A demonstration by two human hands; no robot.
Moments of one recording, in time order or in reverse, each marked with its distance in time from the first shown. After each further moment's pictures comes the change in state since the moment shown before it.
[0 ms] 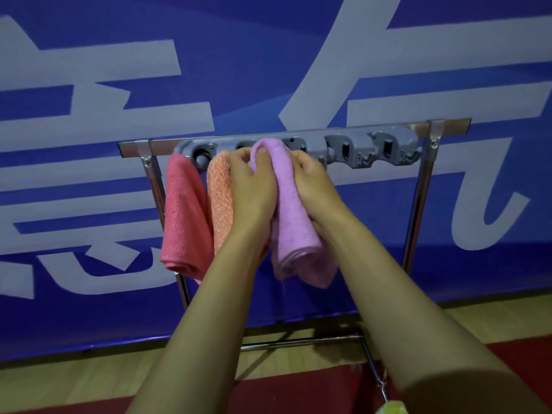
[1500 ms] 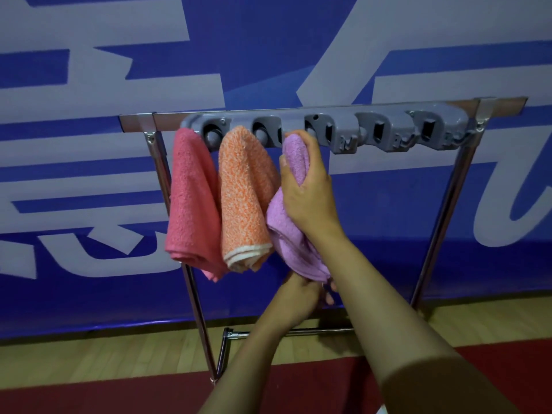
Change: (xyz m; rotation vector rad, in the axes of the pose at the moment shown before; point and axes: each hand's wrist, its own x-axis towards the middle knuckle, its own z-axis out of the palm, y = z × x) left_hand -0.053 -0.216 -0.059 -0.102 -1.007 0.335; right_hand 0.014 0.066 0.037 -0.209 0.177 -0.382
